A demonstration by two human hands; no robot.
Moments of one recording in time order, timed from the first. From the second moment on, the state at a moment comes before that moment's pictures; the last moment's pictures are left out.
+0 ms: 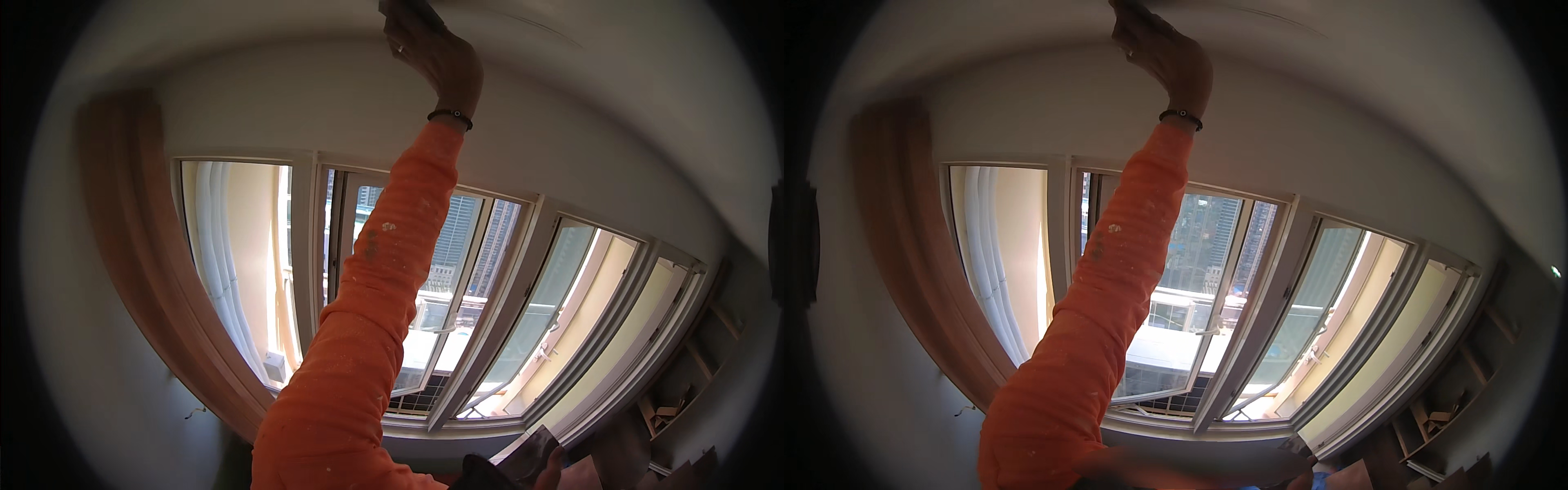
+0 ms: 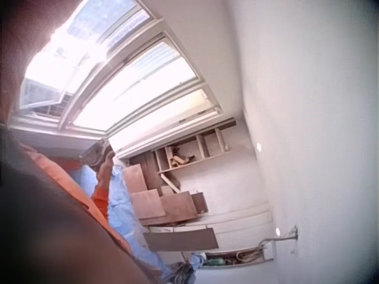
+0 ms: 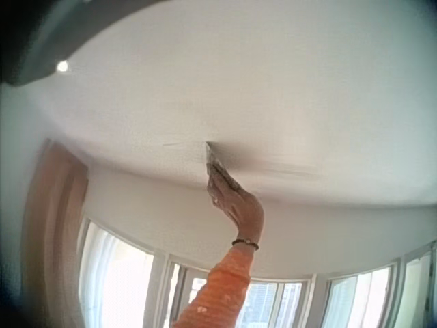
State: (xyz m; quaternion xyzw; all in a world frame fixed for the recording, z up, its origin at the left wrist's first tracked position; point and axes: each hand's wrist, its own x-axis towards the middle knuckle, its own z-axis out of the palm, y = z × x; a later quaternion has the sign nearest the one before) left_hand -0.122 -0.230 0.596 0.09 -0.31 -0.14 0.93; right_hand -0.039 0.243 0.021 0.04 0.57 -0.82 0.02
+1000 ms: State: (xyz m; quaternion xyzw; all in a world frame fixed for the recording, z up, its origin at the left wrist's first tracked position) left_hand -0.242 0.055 0.614 -0.06 -0.38 -0.28 0.88; right_hand 0.011 0.306 -0.013 0.12 0.47 -0.87 -0.06
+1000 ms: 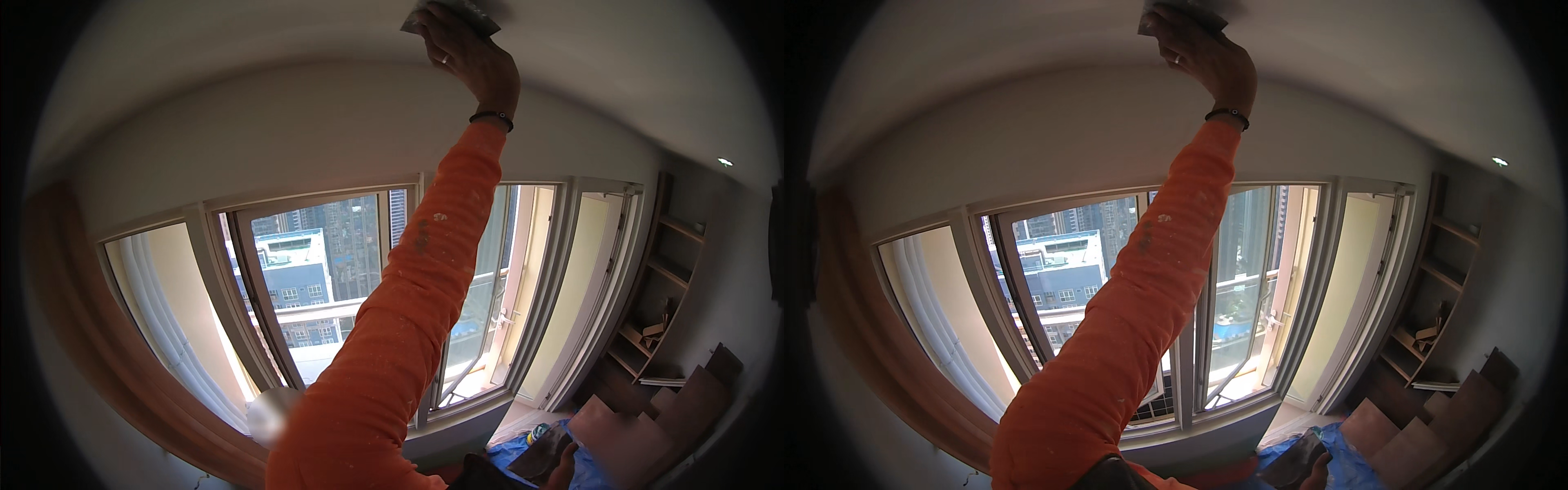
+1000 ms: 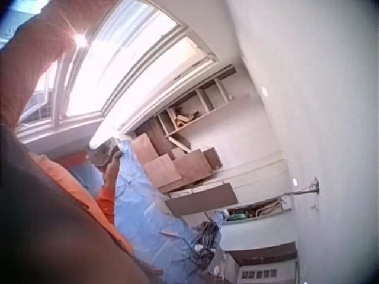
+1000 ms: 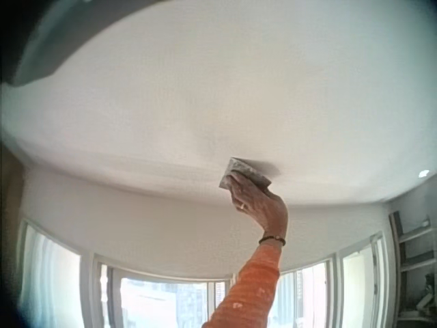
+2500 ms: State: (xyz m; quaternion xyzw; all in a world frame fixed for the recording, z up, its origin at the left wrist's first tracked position) left_hand -0.219 0.041 0.573 -0.12 -0.41 -0.20 0.88; right_hand -0.024 0.288 0.009 0.11 0.45 -0.88 -0.08
